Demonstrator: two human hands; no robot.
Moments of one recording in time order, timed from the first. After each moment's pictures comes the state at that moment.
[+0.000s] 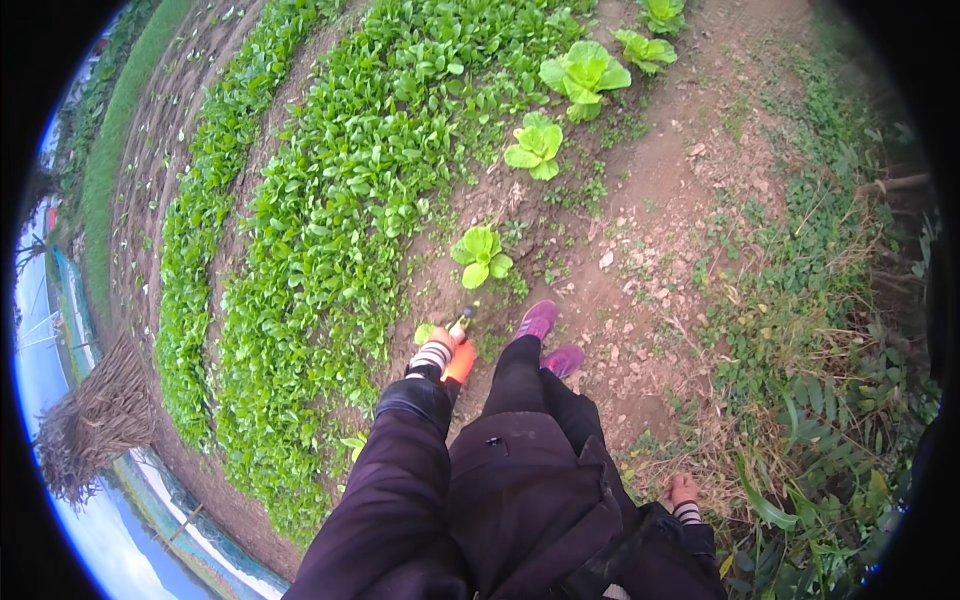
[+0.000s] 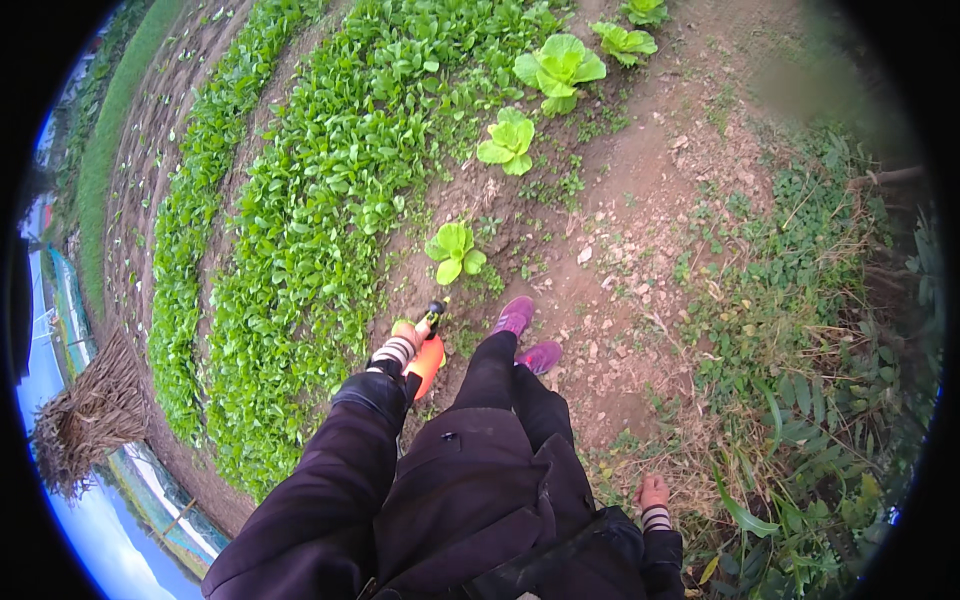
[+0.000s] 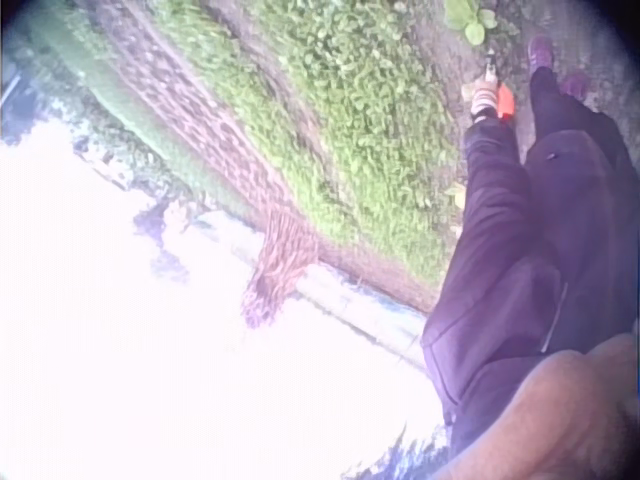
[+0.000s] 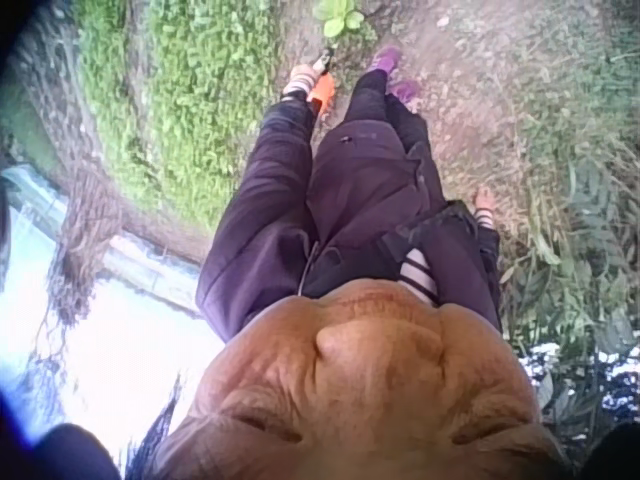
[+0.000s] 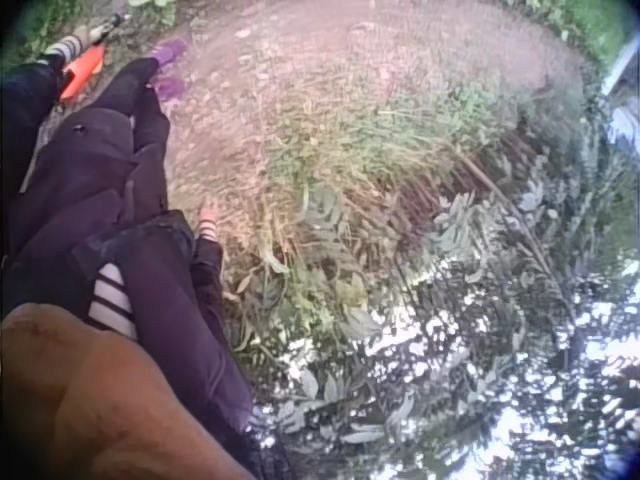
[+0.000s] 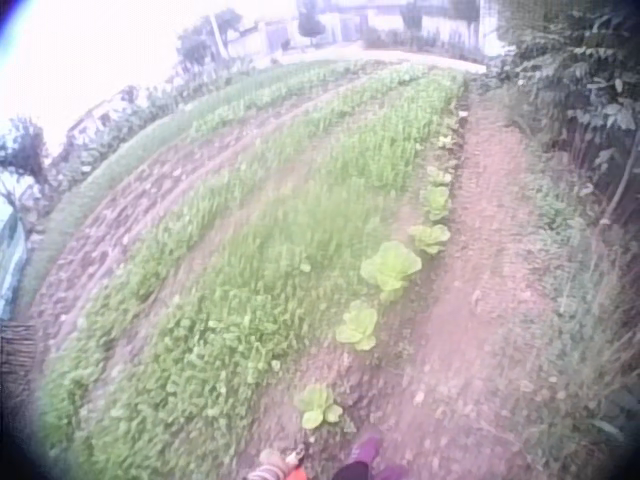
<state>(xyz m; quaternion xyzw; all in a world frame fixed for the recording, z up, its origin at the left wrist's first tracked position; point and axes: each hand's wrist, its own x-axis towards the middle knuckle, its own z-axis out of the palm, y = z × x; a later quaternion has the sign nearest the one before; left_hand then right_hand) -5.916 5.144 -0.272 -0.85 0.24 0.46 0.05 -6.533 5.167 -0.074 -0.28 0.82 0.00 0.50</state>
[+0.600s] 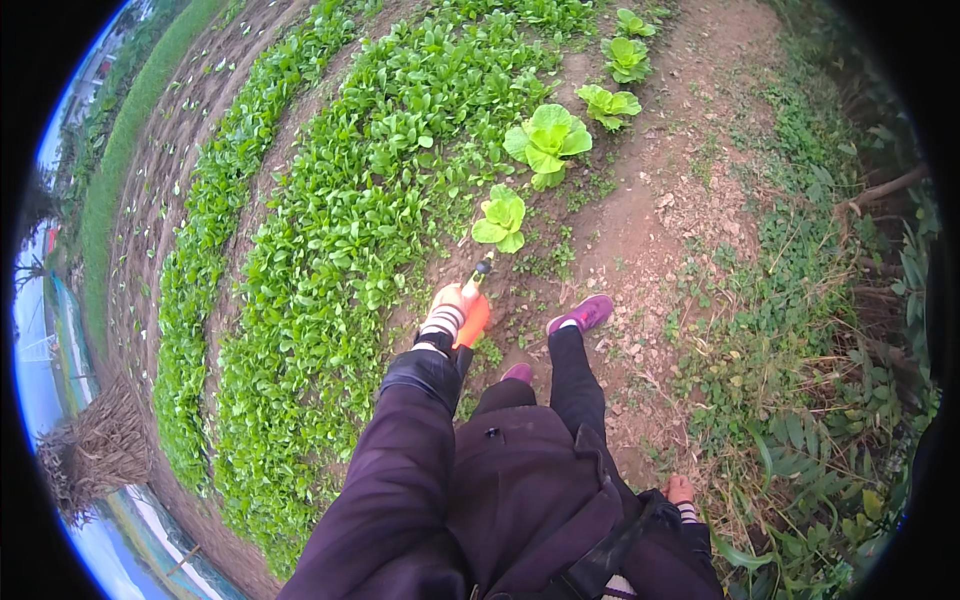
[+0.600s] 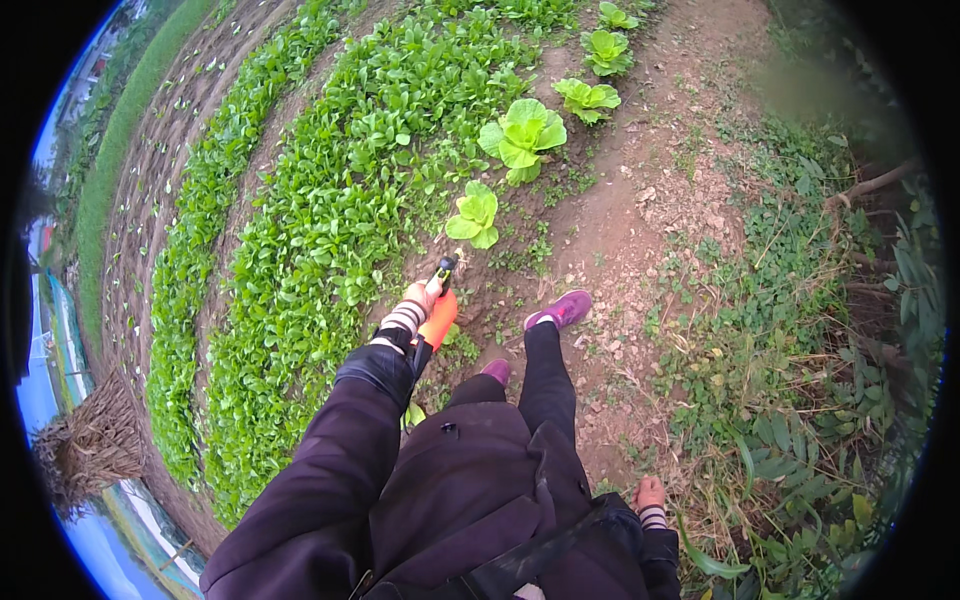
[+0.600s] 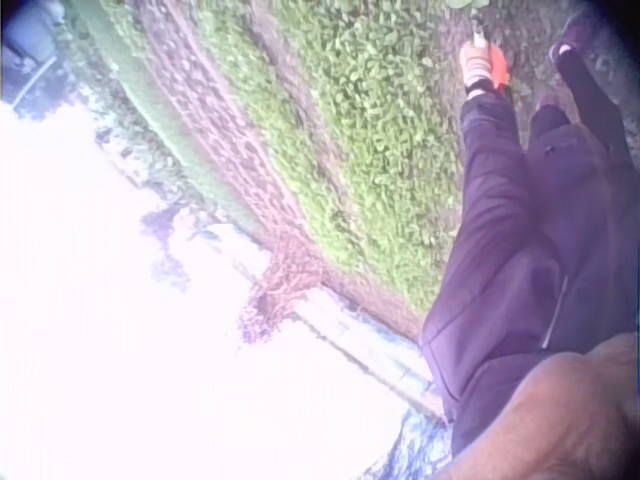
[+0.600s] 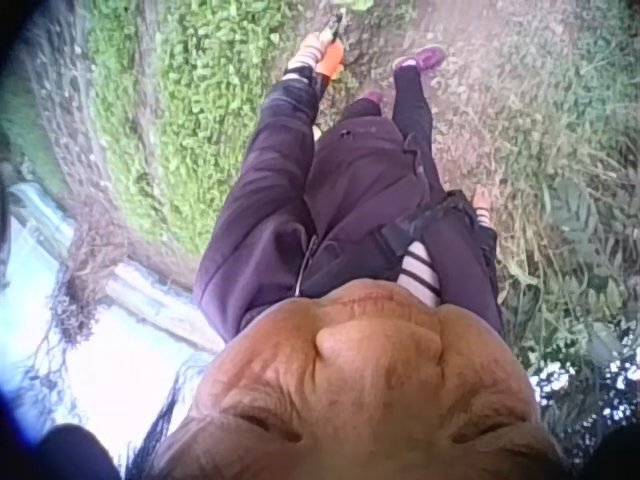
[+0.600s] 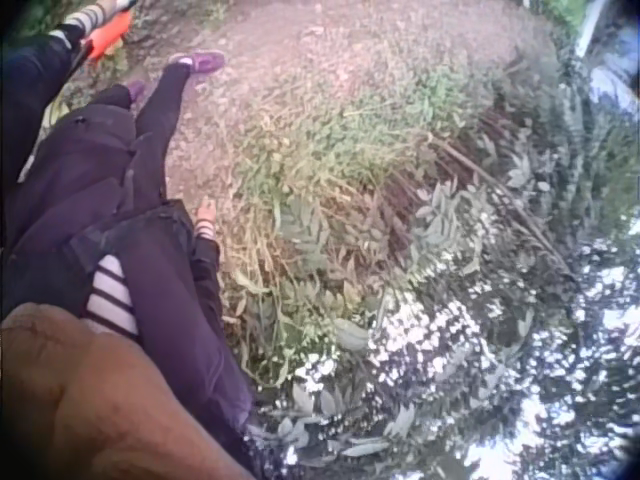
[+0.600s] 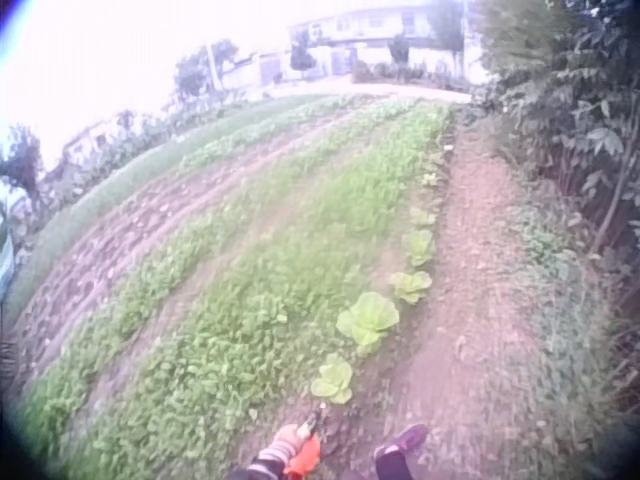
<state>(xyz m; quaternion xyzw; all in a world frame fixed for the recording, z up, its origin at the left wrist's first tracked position) -5.907 4.886 -0.302 -0.84 0.32 0.40 -0.17 -6.532 5.051 -0.113 -0.26 0.83 -0.06 0.49</state>
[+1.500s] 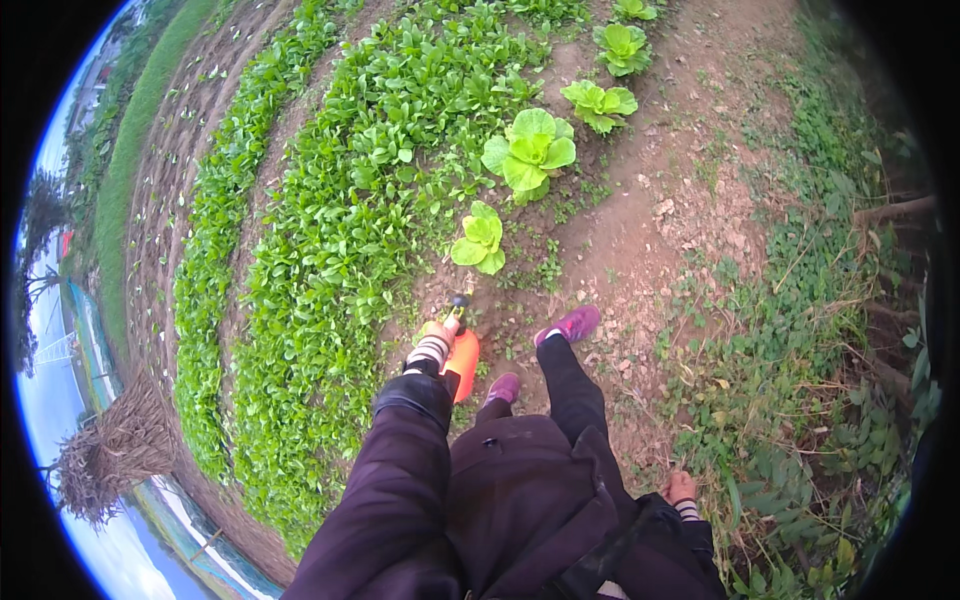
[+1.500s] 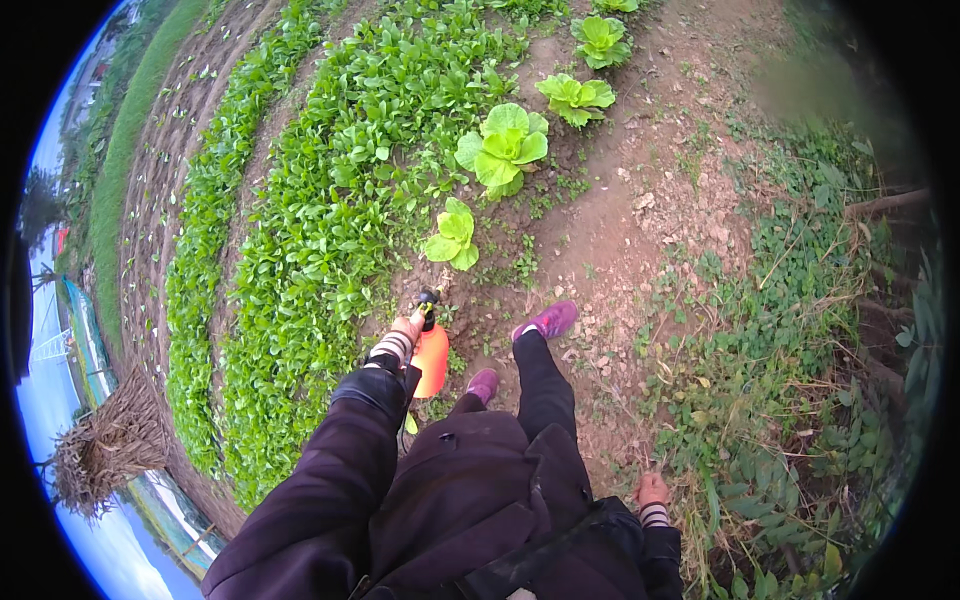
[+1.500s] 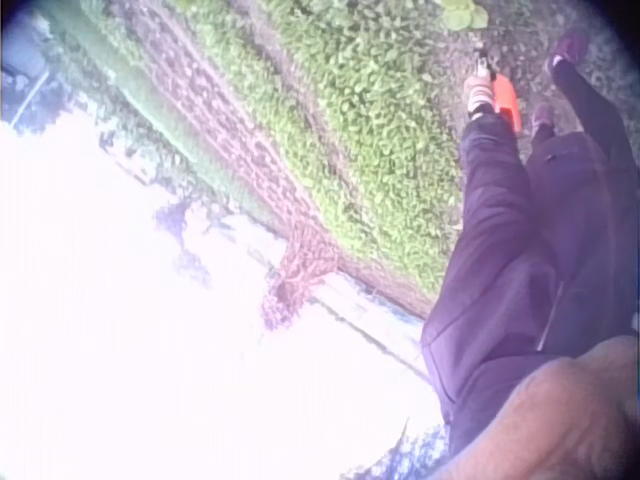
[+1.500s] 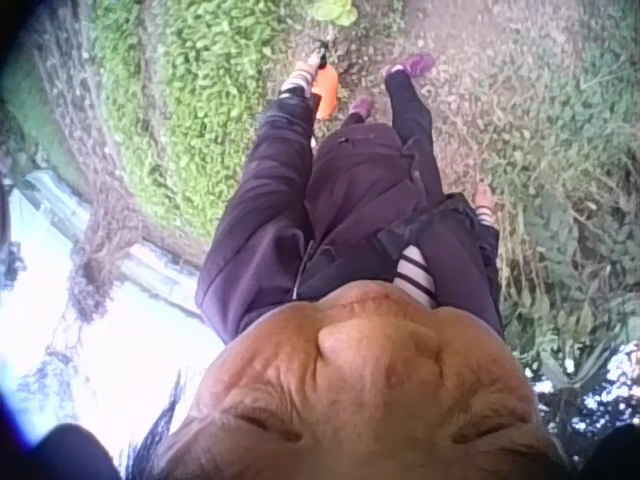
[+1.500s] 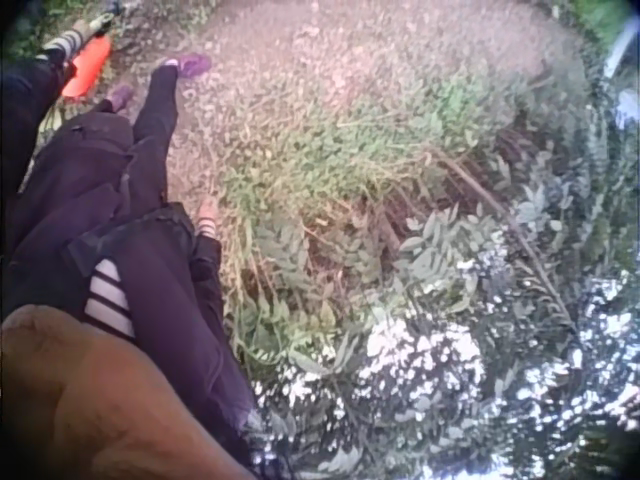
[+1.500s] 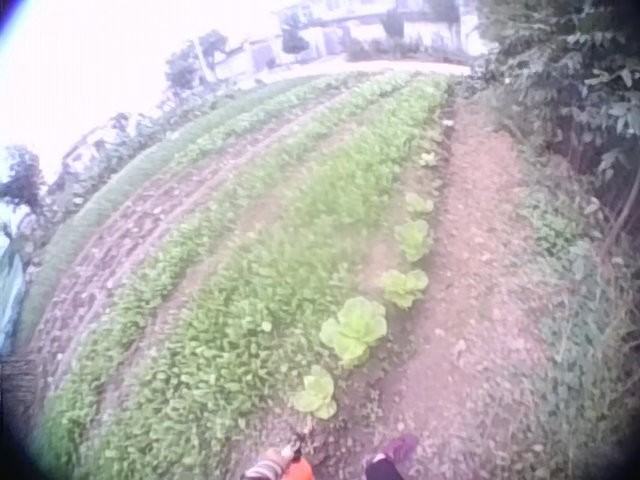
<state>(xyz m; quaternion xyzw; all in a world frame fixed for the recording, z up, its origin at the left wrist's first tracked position) -5.950 4.842 -0.245 -0.87 0.07 0.49 -0.07 -6.577 4.932 -0.125 -0.26 0.81 0.00 0.52</state>
